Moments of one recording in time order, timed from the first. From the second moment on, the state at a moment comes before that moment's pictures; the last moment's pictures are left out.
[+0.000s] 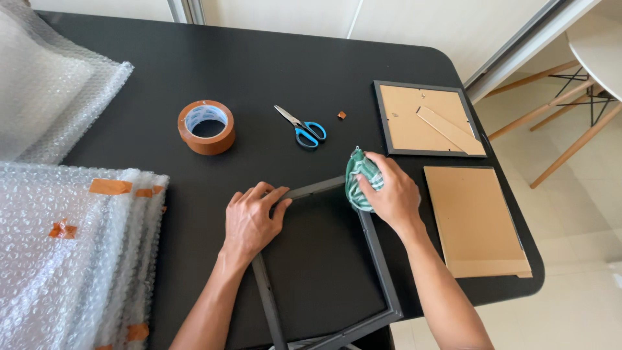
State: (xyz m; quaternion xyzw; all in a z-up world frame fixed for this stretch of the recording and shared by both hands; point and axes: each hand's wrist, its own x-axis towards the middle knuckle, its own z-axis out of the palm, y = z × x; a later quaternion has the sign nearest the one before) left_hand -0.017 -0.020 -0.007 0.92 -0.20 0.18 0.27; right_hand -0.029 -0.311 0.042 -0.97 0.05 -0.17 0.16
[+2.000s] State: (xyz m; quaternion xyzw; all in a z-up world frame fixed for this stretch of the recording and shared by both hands) left_hand -0.036 0.042 0.008 0.90 -0.10 0.25 0.34; right_hand -0.013 -0.267 0.015 -0.83 -0.04 -0.08 0.56
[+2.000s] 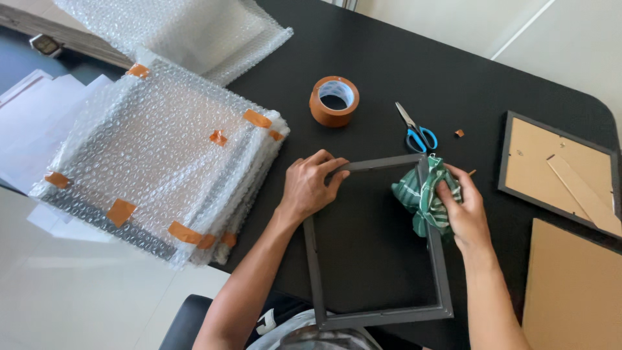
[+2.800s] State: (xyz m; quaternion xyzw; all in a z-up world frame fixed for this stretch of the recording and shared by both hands) left_hand -0.011 0.008 0.000 0.90 -0.16 0.23 0.33; right_hand -0.028 -0.312 0.009 -0.76 0.04 0.00 0.65
